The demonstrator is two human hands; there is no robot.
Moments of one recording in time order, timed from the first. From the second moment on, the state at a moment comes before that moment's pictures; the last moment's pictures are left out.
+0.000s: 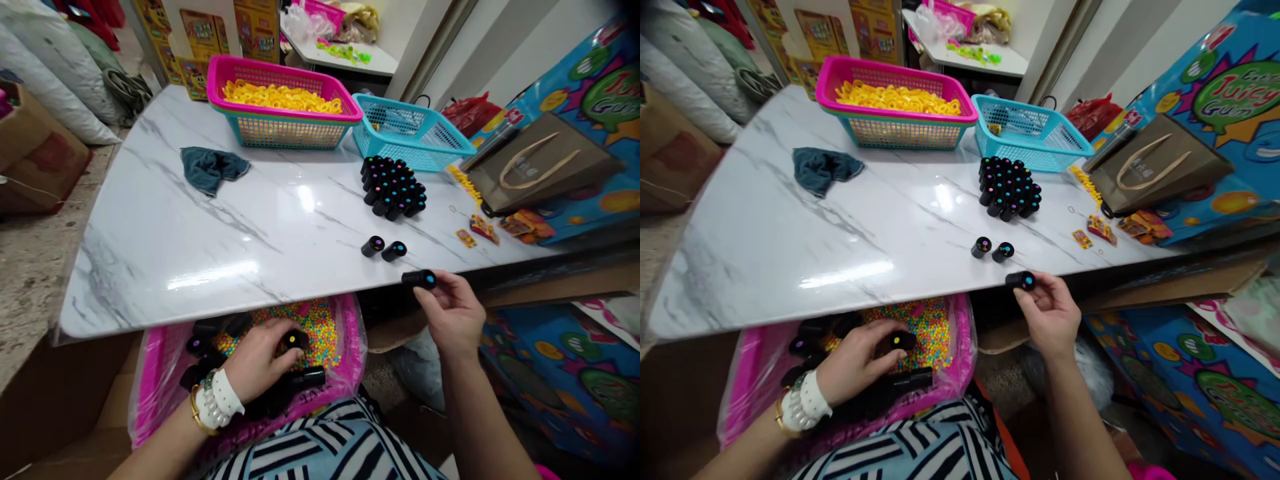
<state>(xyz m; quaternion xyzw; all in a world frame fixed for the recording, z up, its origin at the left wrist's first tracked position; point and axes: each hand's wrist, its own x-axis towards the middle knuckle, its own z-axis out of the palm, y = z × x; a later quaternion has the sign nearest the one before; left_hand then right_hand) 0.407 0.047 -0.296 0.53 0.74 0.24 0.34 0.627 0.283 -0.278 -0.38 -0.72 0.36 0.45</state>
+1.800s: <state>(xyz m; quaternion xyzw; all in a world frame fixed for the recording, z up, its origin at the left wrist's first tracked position) 0.373 -0.003 -0.320 0.43 0.90 -0.03 -0.03 0.592 0.231 -0.292 -0.33 -0.82 0.24 0.40</state>
